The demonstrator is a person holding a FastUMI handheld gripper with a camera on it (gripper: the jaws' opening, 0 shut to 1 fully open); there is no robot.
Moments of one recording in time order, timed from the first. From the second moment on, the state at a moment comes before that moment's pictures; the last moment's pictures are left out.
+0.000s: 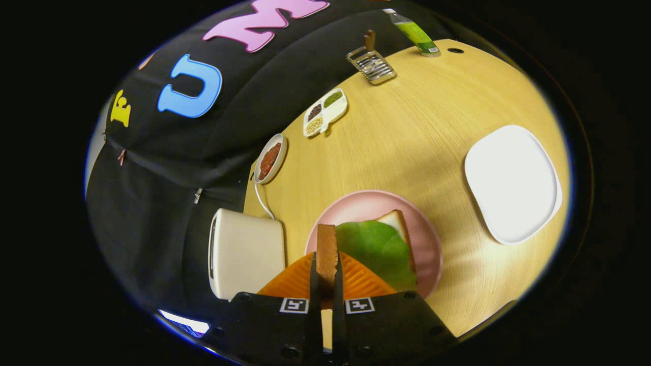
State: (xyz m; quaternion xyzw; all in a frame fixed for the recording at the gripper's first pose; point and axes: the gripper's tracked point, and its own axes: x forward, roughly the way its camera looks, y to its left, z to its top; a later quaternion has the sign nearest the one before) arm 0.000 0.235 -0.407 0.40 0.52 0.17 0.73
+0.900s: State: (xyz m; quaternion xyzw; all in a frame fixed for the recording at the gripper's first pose) arm 0.016 0.162 -0.428 0.24 0.50 0.12 0.82
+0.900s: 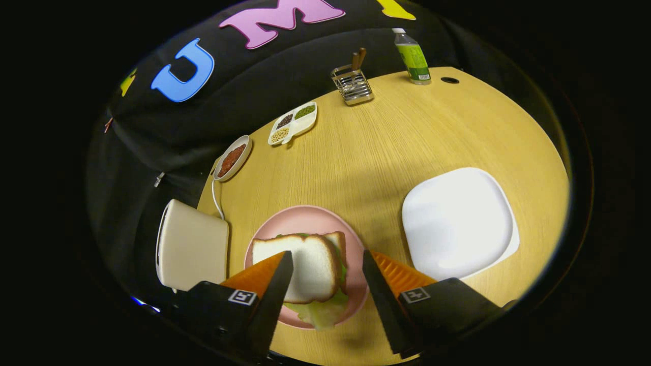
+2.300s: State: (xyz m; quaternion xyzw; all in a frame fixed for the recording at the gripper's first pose) arm 0.030 0.045 -0.144 0.09 0.19 0.07 0.98
